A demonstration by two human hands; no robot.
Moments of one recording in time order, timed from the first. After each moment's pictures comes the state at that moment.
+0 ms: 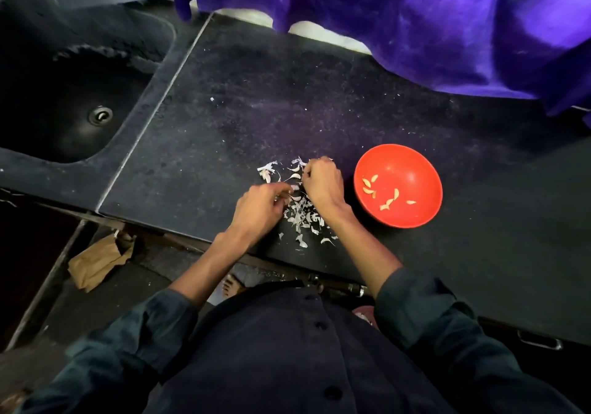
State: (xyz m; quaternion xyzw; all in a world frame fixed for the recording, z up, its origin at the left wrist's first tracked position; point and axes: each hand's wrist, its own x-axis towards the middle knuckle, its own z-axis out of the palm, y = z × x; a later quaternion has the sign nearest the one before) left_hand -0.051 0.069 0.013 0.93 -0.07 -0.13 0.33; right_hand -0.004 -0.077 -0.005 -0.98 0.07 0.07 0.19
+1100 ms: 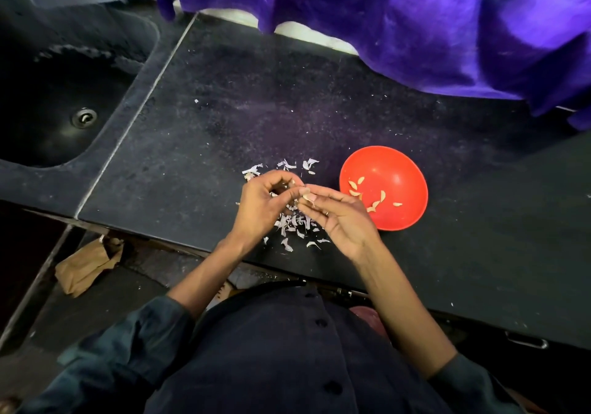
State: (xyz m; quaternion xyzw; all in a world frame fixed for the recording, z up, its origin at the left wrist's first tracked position) left_hand -0.057 0.035 0.038 0.73 -0.07 -0.08 0.67; right_hand -0.085 -0.120 0.049 -0.44 0.21 0.16 0.86
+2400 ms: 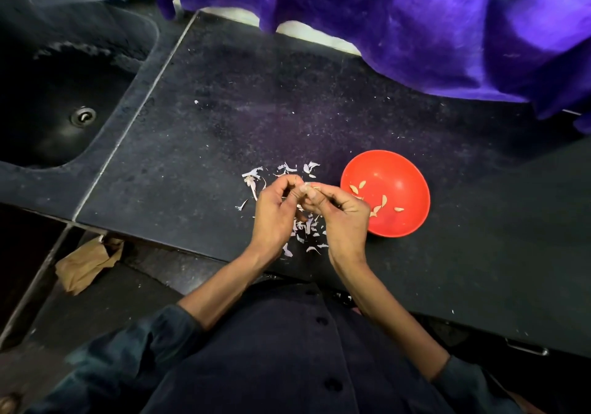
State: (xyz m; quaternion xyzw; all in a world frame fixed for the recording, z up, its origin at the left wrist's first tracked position) left_hand -0.064 0.005 0.045 0.67 0.04 -0.07 0.74; right_hand -0.086 -0.094 0.052 -0.62 0.18 -0.07 0.76
